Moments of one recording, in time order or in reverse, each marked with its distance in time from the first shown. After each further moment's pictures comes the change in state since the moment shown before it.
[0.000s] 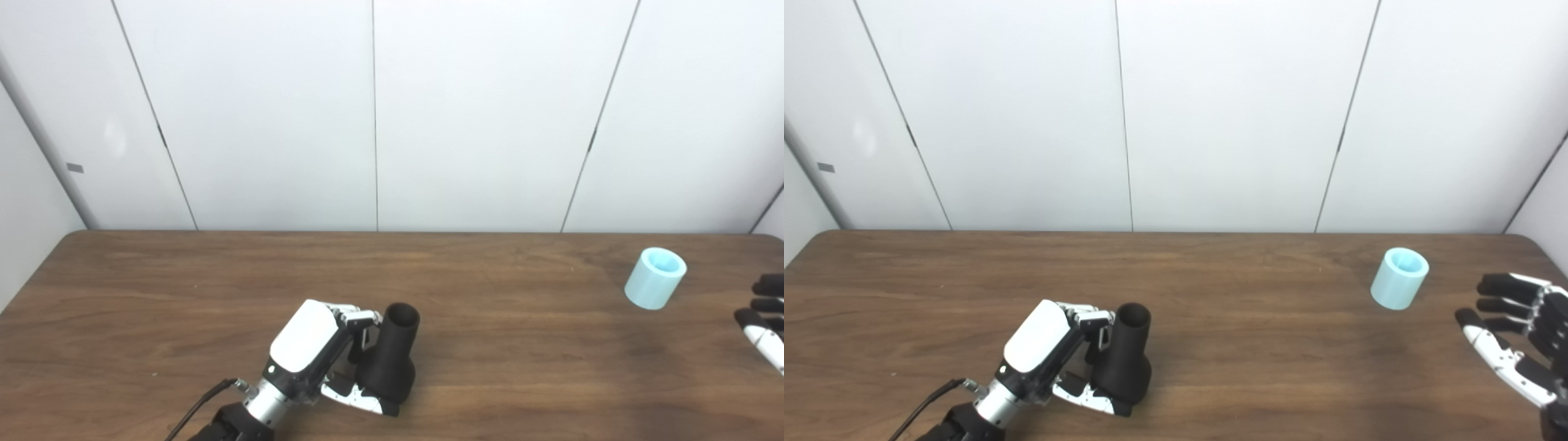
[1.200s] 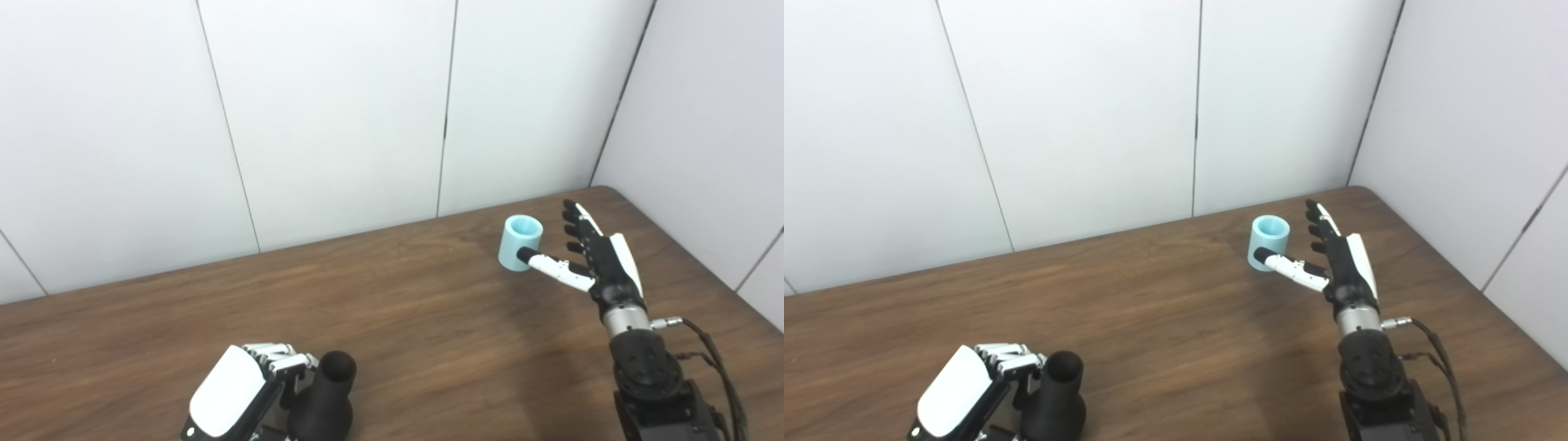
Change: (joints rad) left arm -0.139 0.085 -0.342 0.051 -0.039 0.000 0.226; right arm -0.236 -0.068 0.117 0.476 -0.143 0.009 0.014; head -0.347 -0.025
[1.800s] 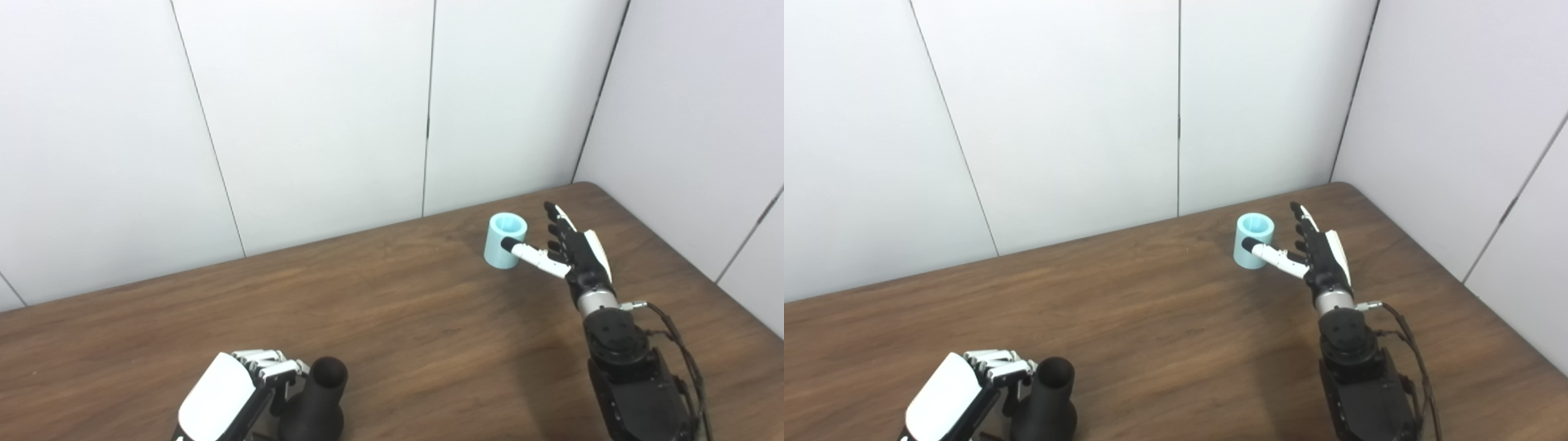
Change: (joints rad) left arm -0.006 0.004 -0.011 0.002 -0.009 0.000 -0.001; right arm -0.086 -0.003 -0.033 0.233 0.095 -0.051 -0.024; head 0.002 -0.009
